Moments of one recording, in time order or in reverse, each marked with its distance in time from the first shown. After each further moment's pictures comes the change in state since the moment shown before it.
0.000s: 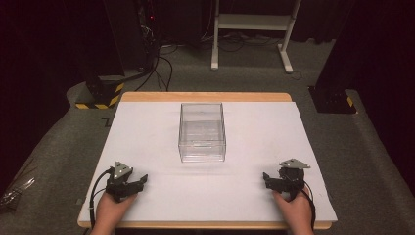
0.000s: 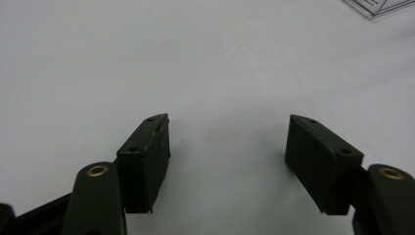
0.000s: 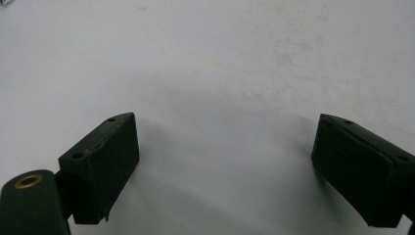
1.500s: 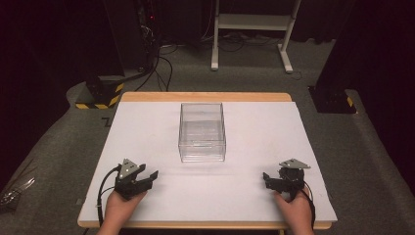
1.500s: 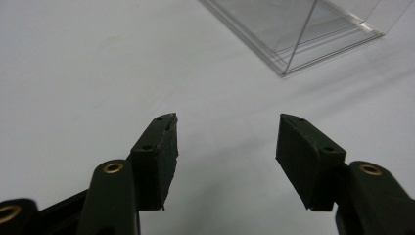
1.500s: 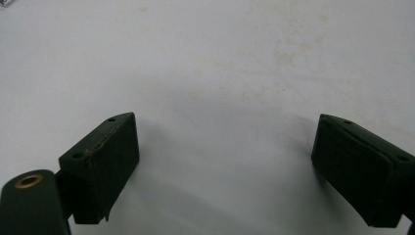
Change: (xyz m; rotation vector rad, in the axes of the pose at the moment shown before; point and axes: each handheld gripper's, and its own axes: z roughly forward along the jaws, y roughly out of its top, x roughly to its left) left arm -0.035 0.027 -0.011 -0.107 -0.111 0.013; right arm 0.000 0.000 0.000 -0.002 0.000 -0.002
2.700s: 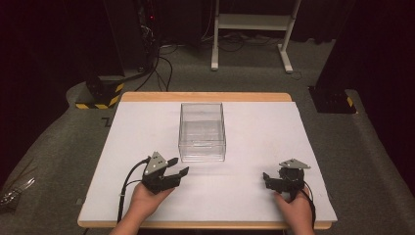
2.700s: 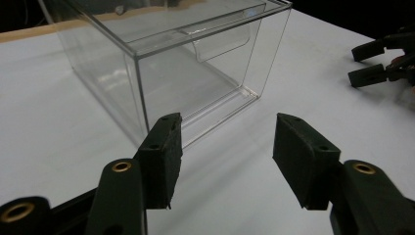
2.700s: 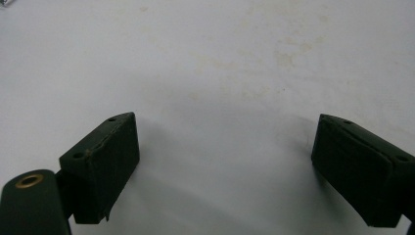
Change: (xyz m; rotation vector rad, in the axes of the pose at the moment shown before) left arm -0.064 0.050 0.025 -0.107 -0.236 0.071; right arm 0.000 0.000 0.000 -0.001 -0.001 -0.001
